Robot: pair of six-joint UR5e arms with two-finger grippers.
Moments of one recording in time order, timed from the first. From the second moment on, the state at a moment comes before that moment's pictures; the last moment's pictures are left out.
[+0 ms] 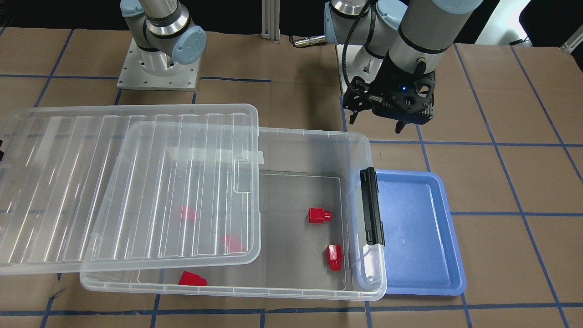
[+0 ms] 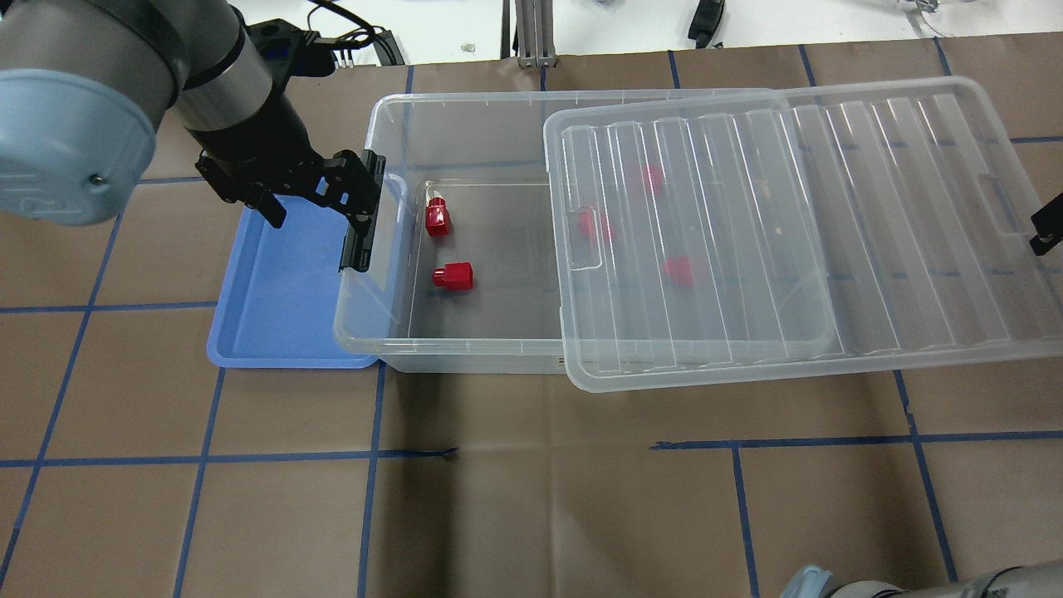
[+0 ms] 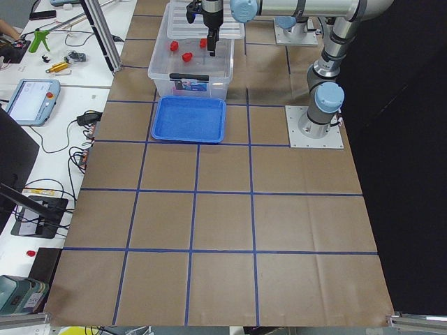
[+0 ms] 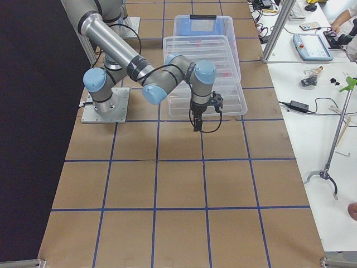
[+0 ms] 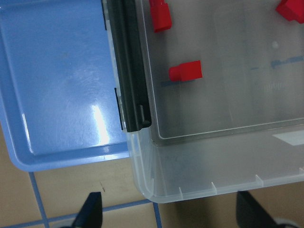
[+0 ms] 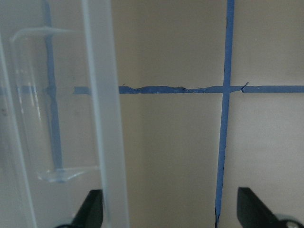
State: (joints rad) left arm -1.63 -1.61 -1.61 -1.51 1.53 0.18; right arm 0.90 -1.39 1.74 -1.93 -1.65 -0.66
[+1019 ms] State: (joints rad) left arm -1.70 -1.77 -1.62 -1.34 1.54 1.19; right arm 1.06 -1.51 1.58 -1.55 -1.64 -0.38
